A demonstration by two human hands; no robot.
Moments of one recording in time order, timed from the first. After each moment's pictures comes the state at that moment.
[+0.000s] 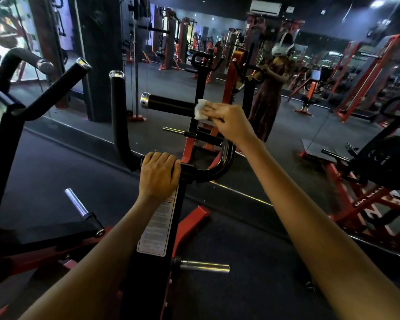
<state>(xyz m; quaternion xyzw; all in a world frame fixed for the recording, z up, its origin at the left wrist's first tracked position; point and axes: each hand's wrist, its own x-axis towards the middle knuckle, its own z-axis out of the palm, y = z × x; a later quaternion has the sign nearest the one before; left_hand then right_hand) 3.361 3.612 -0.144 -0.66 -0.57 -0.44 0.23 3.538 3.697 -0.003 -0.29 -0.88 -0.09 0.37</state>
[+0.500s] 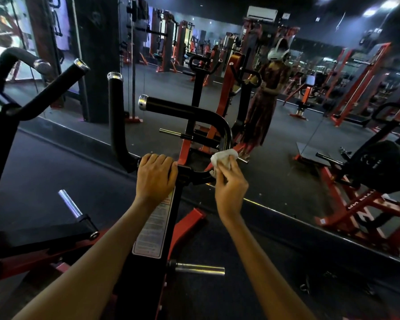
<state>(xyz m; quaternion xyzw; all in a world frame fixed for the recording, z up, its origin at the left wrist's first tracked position) 3.362 3.611 -0.144 -0.66 -0.57 -0.44 0.21 3.544 3.617 -0.138 -0.46 -0.67 -0.02 0.58</state>
